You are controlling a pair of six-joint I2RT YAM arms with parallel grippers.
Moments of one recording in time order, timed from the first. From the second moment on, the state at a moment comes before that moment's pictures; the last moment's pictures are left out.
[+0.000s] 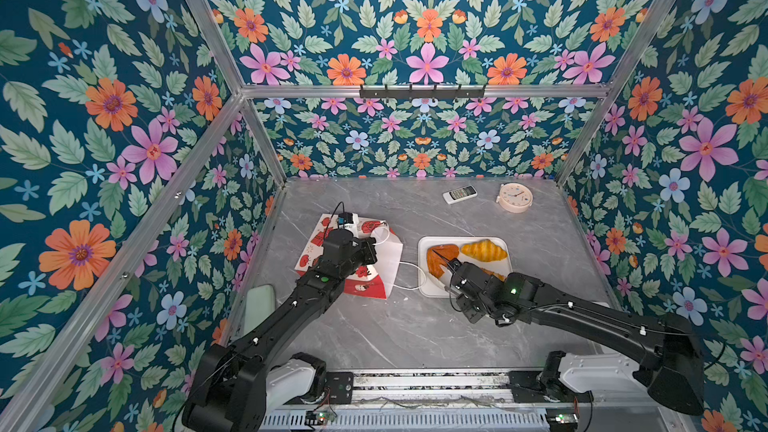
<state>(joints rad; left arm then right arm) -0.41 1.14 0.63 0.05 0.09 -0.55 0.98 1.20 0.92 -0.85 0.25 0.30</state>
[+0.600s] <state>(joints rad) -0.41 1.15 0.69 0.01 0.11 -0.49 0.95 1.11 0.89 -0.62 -0.01 0.41</state>
